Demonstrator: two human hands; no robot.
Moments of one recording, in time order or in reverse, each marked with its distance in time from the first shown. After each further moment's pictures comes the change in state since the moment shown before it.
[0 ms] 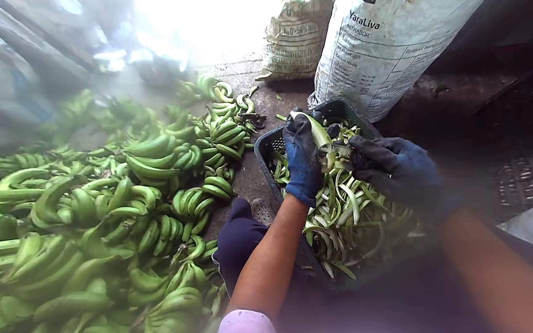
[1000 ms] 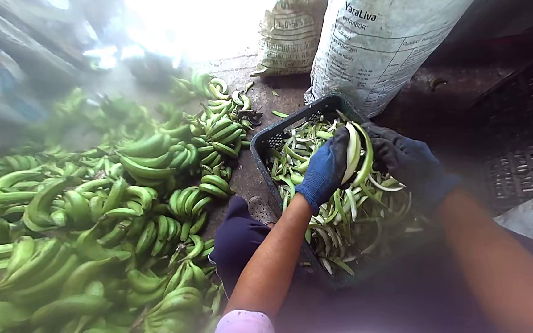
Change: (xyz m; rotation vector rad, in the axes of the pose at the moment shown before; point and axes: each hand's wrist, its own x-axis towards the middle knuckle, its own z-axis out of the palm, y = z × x) left_hand -0.027 -0.012 -0.011 0.872 -0.479 -0.174; right_hand 0.001 0.021 0.002 0.335 -0.095 0.593
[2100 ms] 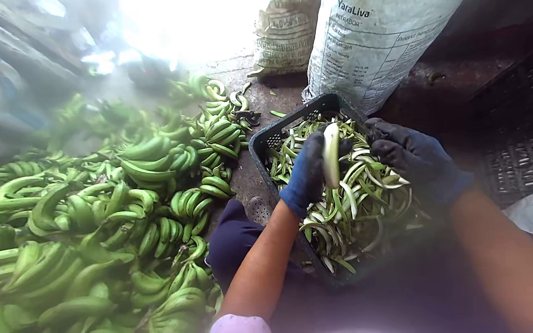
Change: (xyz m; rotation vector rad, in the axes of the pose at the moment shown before) left_hand -0.010 -0.004 -0.016 -0.661 -0.085 -0.004; right_hand -0.007 0.003 -0.017 0.027 -0.019 -0.164
